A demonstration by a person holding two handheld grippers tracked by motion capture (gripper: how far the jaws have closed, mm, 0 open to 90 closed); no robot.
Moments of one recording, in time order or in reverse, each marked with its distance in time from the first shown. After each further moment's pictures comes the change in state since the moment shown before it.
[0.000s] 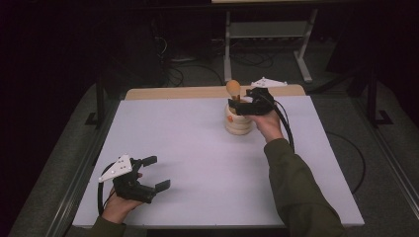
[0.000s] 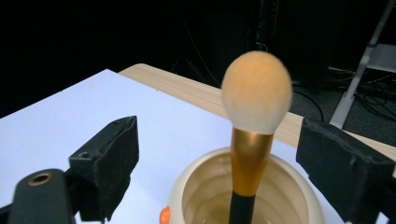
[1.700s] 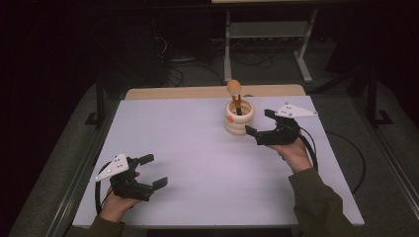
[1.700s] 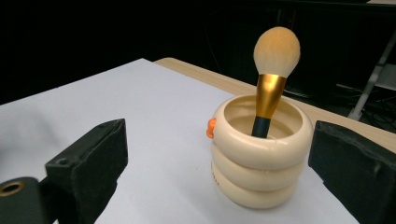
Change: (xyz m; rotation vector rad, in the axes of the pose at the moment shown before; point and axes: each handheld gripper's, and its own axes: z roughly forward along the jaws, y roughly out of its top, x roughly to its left) left arm 0.004 0.001 -0.005 -0.009 0.026 -0.004; right arm 0.021 -0.046 -0.093 -0.054 0.062 -0.077
